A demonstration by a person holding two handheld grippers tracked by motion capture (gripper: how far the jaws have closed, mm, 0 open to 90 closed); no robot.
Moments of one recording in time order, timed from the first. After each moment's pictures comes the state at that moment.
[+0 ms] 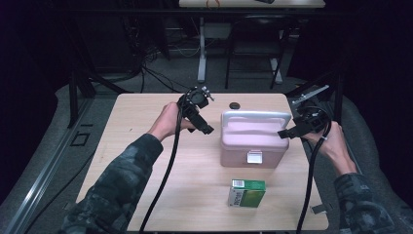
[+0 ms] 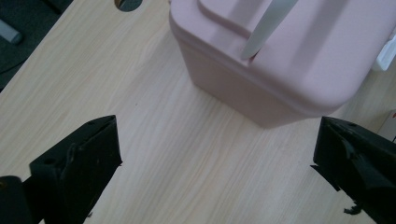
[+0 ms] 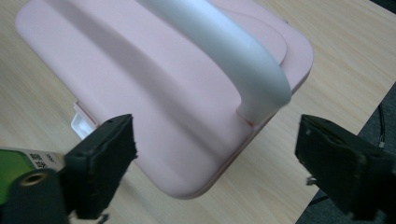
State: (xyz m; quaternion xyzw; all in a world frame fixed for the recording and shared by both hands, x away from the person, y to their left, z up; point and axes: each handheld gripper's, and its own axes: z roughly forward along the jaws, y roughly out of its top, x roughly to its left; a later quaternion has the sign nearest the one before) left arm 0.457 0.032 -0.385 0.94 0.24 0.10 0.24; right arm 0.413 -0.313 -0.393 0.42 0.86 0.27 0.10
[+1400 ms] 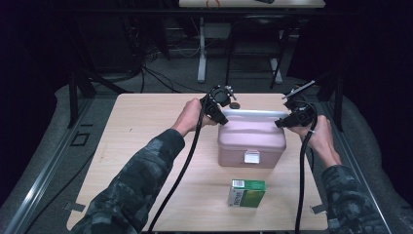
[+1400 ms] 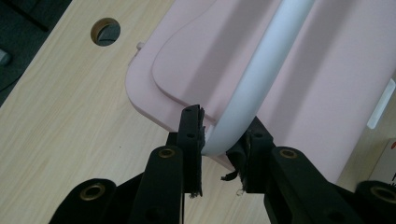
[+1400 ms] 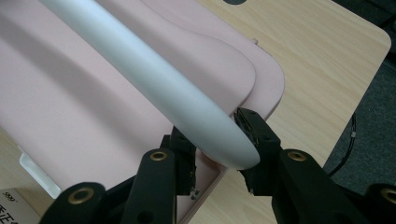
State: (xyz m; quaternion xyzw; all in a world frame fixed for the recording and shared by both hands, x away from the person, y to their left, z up) left arm 0.470 -0.018 -0.392 0.94 0.21 0.09 0.23; right arm 0.438 -0.292 -0.400 0.45 0.85 0.24 0.14
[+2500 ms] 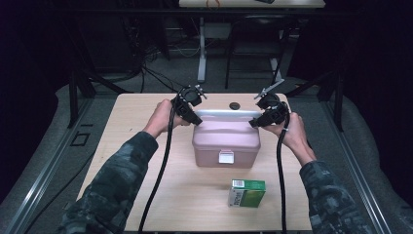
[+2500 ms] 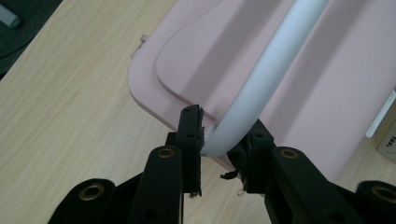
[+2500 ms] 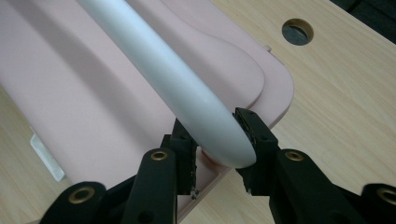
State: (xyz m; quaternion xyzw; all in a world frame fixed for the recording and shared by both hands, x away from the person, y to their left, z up) left arm 0.469 0.062 -0.390 0.94 0.25 0.09 0.22; right arm 0.446 -0.218 -0.401 0.39 0.87 0.27 0.12
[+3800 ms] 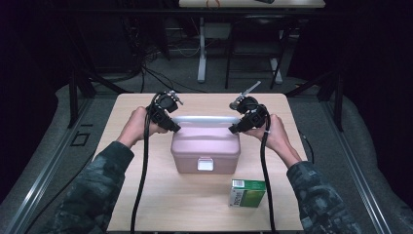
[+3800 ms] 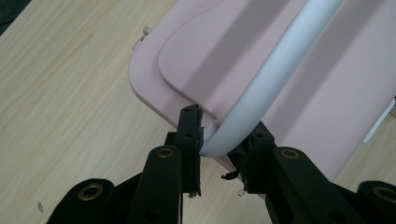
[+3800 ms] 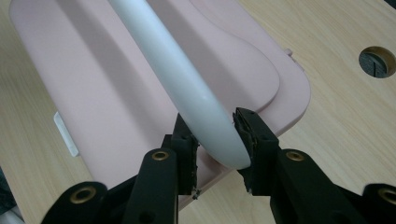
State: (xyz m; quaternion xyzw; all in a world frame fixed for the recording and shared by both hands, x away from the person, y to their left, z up) left arm 0.445 0.119 -0.389 0.93 0.29 0.08 0.20; right arm 0.437 -0.164 -0.400 0.33 0.90 0.28 0.06
